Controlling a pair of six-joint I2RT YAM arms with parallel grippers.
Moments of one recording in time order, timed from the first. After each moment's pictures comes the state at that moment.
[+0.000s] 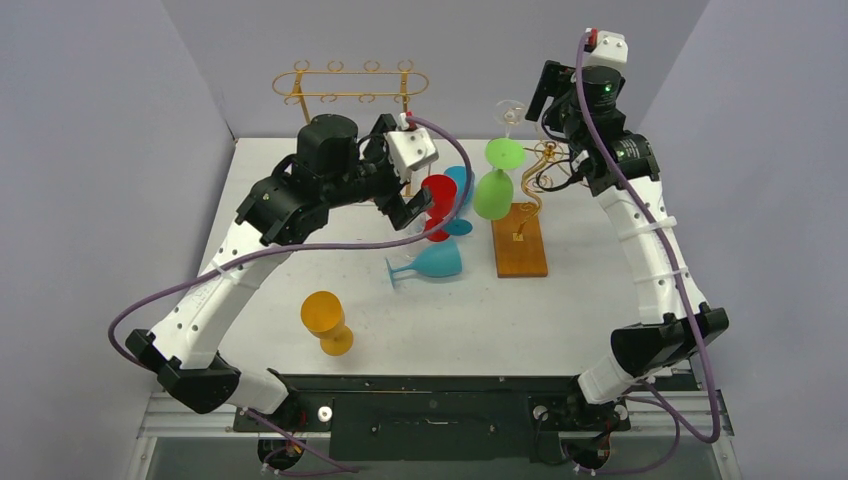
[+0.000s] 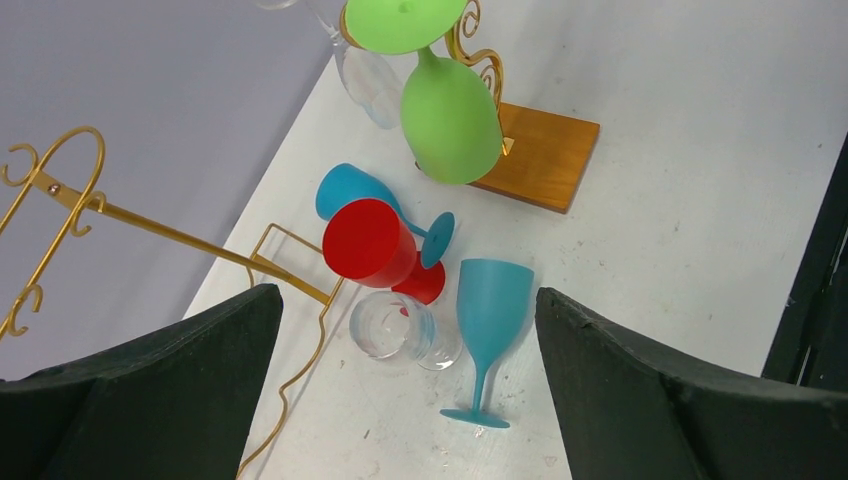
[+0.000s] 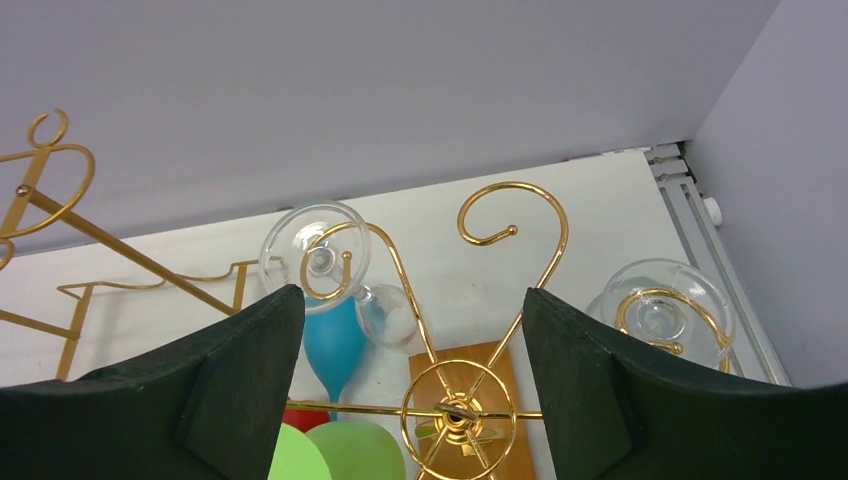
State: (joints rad) left arm -0.70 1.42 1.80 -0.73 0.27 0.40; right arm 0.29 1.58 1.92 -0.61 0.35 0.25
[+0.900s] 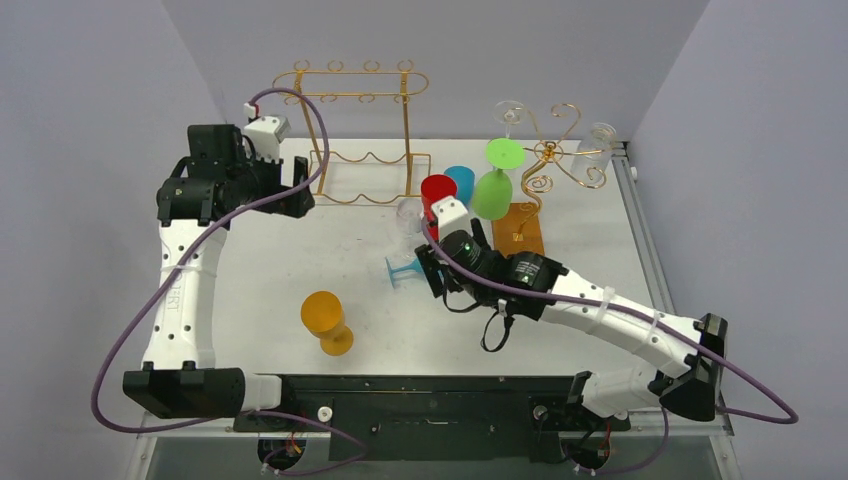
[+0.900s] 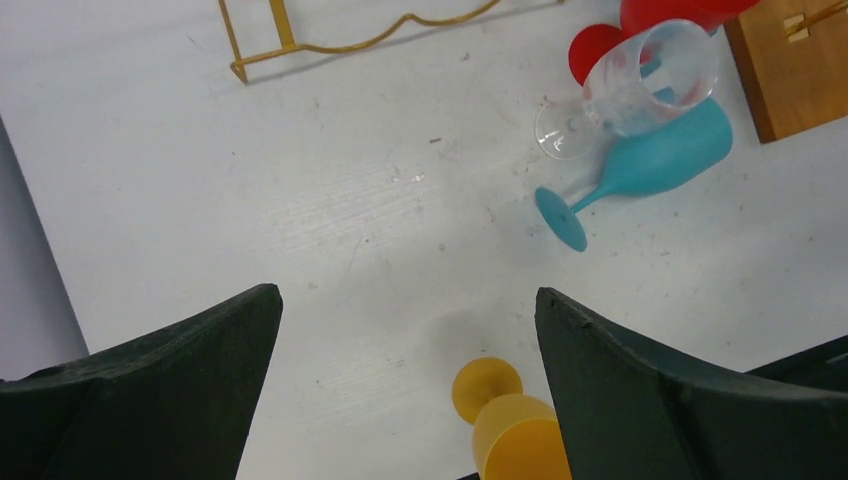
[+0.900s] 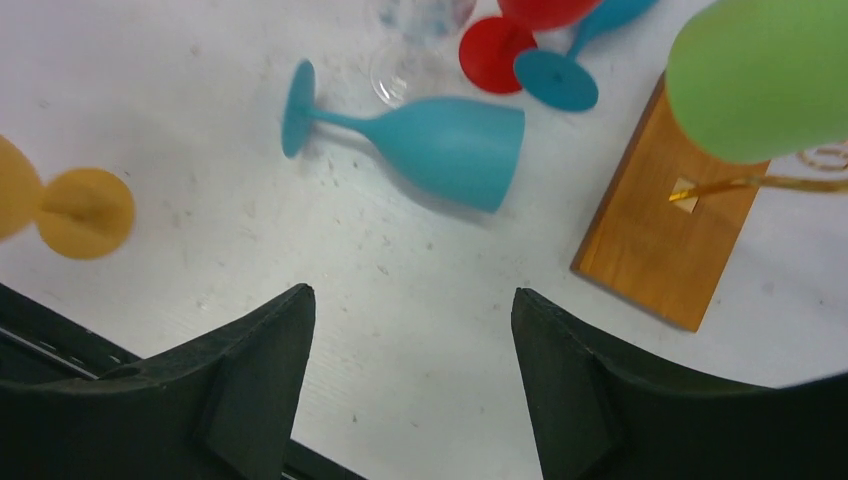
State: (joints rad) left arm -0.01 1.35 1.70 -1.03 0.30 0.12; right arm 1.08 1.31 1.35 -0.72 0.50 0.29
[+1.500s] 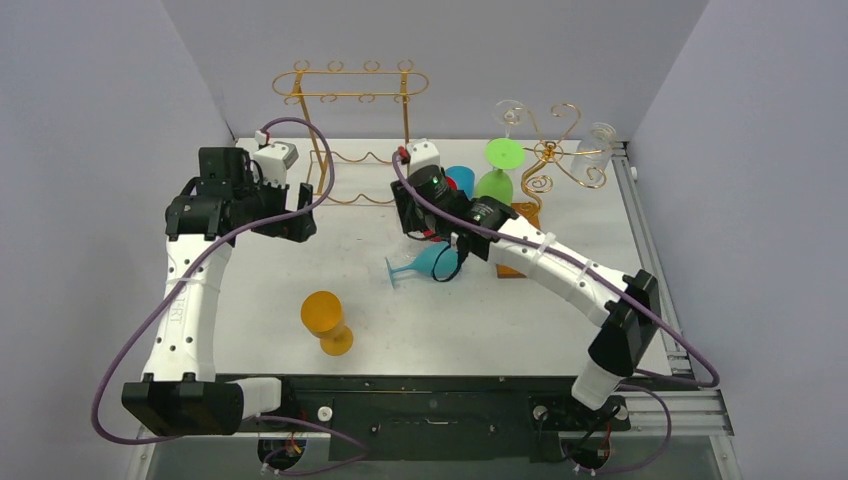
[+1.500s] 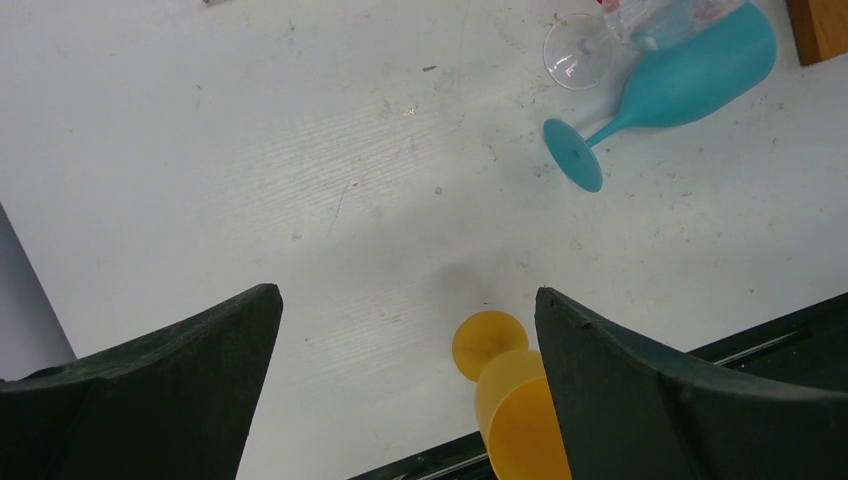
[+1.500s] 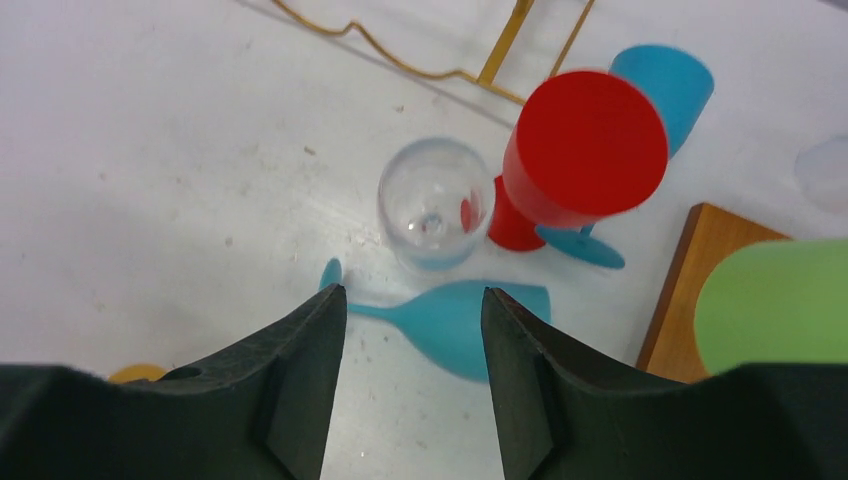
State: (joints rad) left arm -0.01 1.27 1.48 -1.06 0.29 0.17; right arm 0.93 1.64 1.56 -0.54 0.39 0.27
